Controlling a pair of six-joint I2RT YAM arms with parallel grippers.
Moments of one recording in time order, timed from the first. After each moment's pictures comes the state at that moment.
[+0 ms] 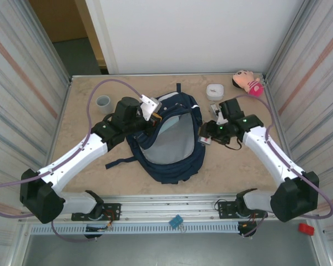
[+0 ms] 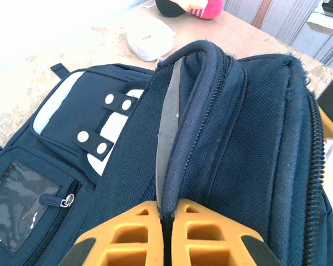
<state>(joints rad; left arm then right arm) -0.65 1.28 1.10 -0.35 0.16 0.02 0.38 1.26 1.07 -0.84 -0.31 0.67</state>
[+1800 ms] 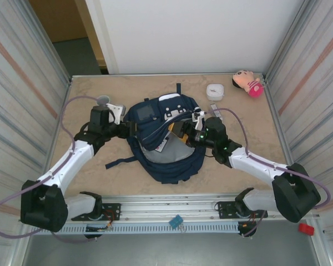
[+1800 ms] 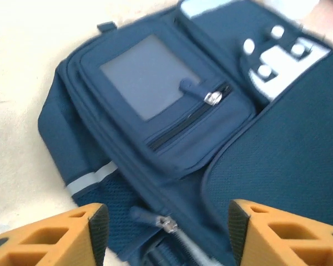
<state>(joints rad) -0.24 1.21 0.81 -0.32 0.29 -0.05 0.61 1.25 0.63 0.32 -0.44 1.13</state>
